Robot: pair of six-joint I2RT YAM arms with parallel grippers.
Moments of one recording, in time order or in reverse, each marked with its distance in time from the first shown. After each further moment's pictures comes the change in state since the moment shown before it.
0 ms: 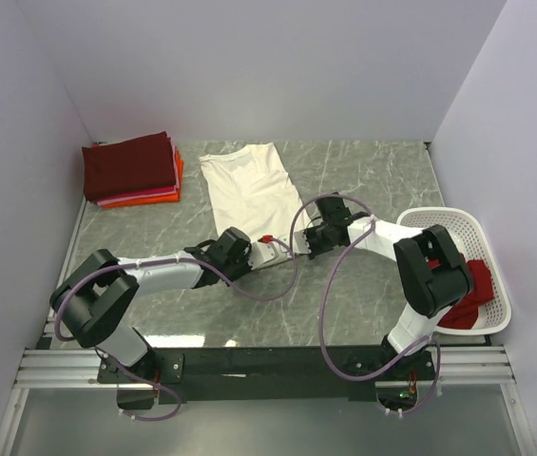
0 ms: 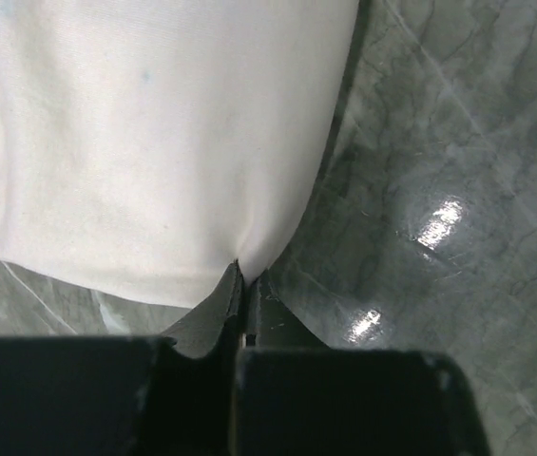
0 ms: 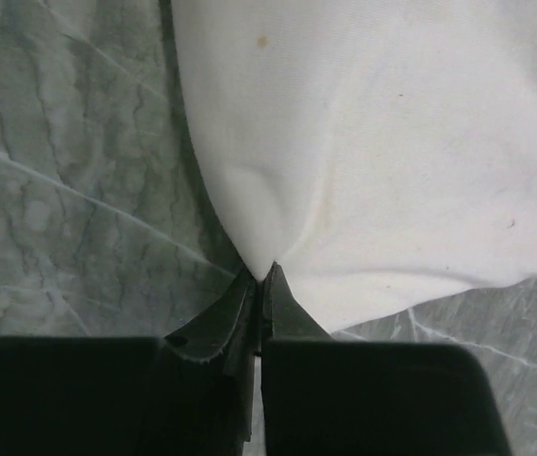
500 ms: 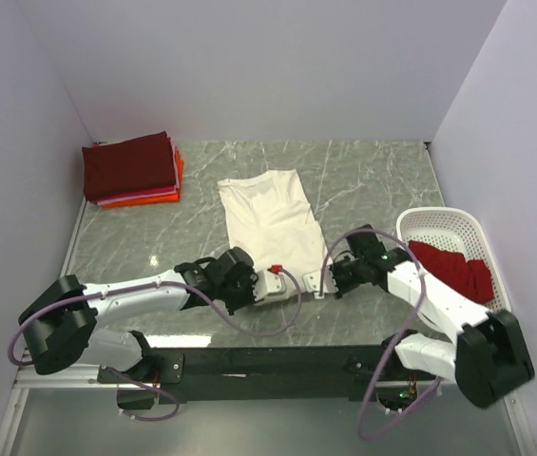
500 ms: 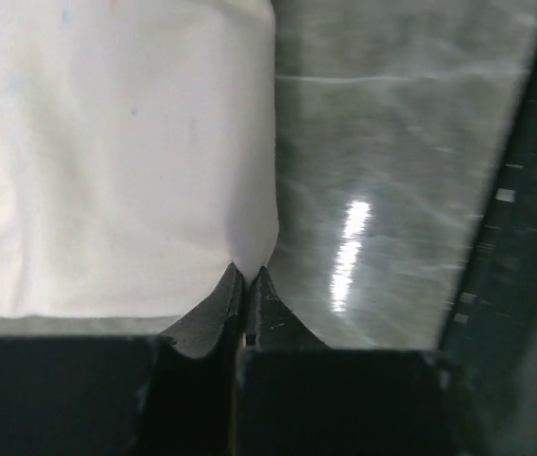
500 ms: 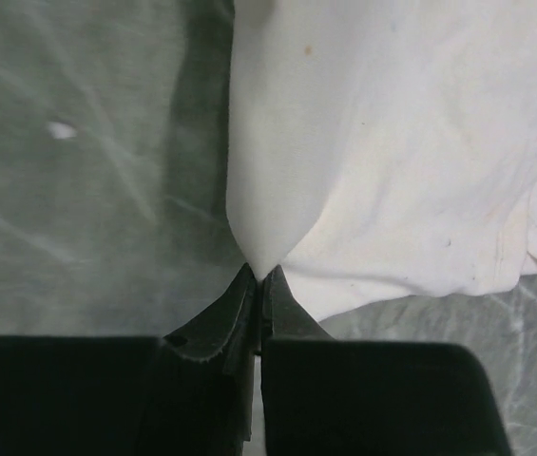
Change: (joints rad) left arm -0.169 -0.221 -0.049 -0.169 0.252 -0.049; right arm 0.000 -0.533 -0.304 -0.263 -0.099 -0.021
